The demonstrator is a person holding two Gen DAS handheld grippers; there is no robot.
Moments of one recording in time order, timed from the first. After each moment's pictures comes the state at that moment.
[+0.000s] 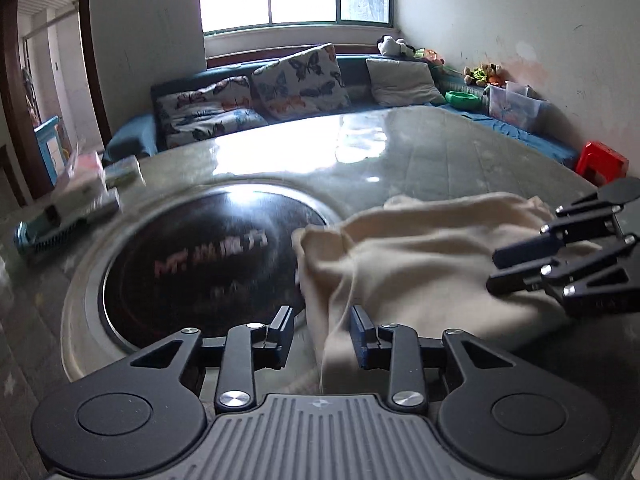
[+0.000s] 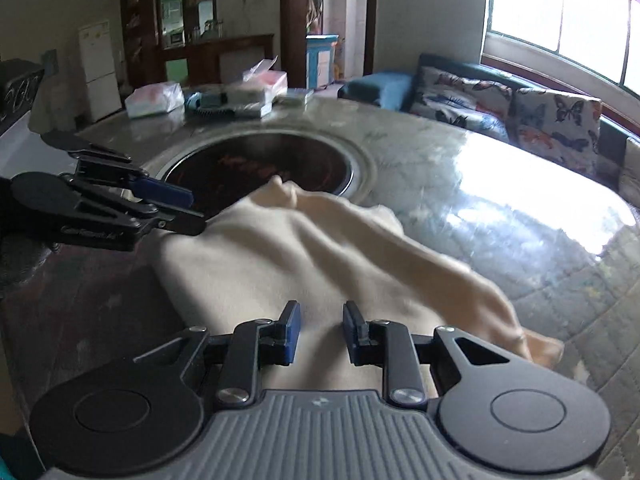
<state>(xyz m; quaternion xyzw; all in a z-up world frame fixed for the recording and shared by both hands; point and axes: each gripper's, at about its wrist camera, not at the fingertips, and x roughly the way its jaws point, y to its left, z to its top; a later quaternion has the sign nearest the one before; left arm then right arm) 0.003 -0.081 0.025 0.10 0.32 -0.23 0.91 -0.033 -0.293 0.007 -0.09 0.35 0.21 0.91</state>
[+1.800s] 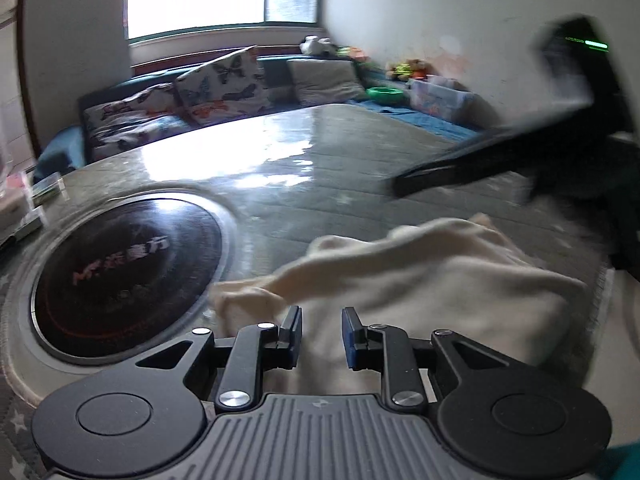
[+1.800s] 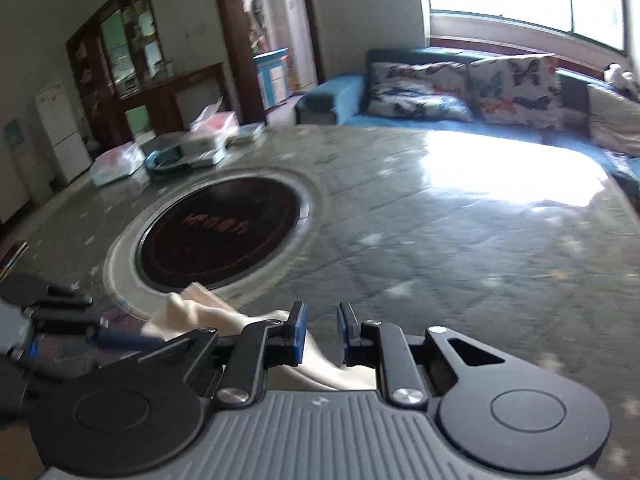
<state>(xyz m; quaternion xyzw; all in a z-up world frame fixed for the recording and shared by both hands) -0.015 -0.103 0.034 0.10 0.33 -0.32 0.88 -0.016 -0.342 0.047 0.02 0.36 0.15 0.92</state>
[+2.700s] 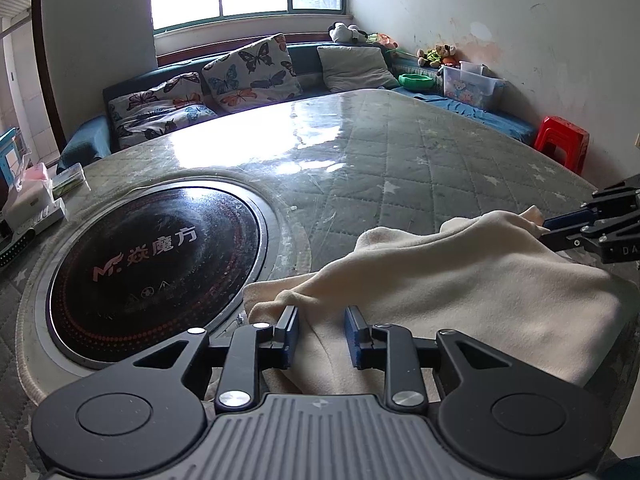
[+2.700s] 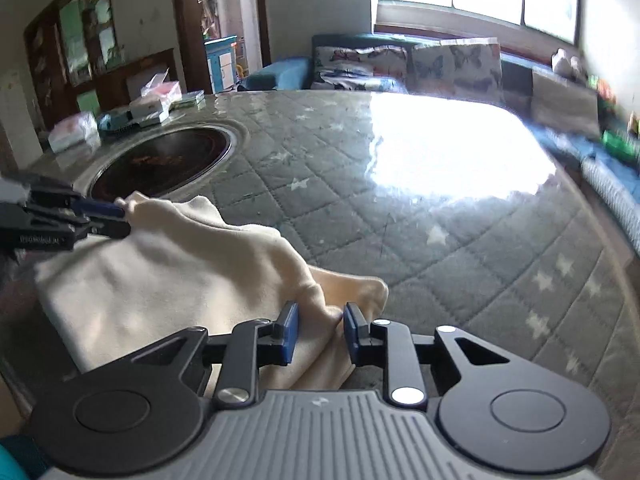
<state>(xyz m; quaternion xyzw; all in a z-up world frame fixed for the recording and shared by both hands) 0.000 -0.107 0.024 0.13 0.34 -0.30 0.89 -0.094 -0.383 0.008 -0.01 0.38 0.08 0.92</state>
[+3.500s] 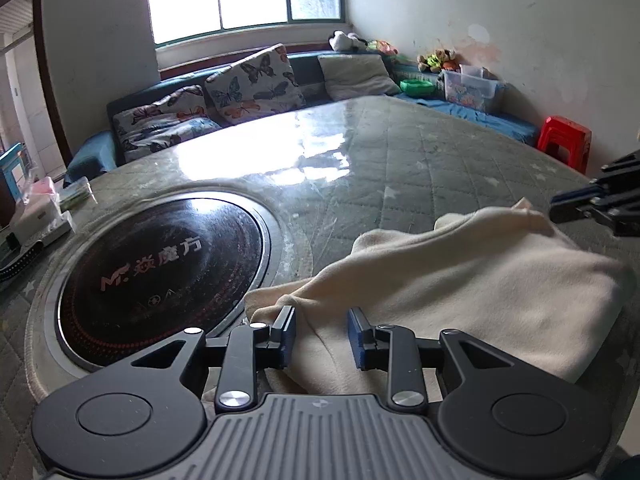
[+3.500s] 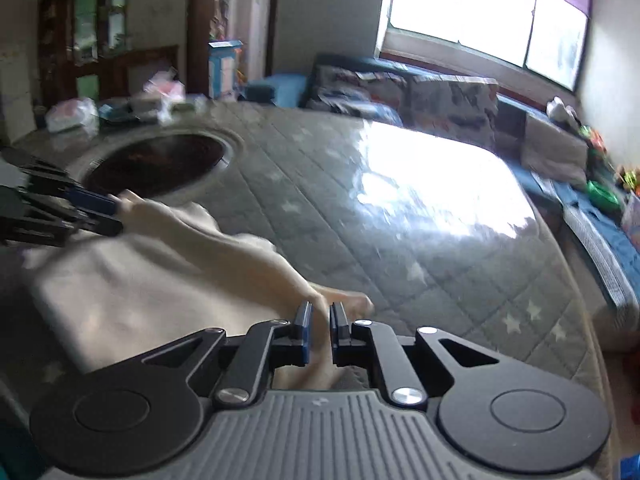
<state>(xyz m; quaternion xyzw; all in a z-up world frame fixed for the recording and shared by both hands) -0.017 -0.108 0.029 0.13 0.30 -0.30 0.90 -0.105 -0.368 0.028 -0.08 0.33 0.09 0.94</state>
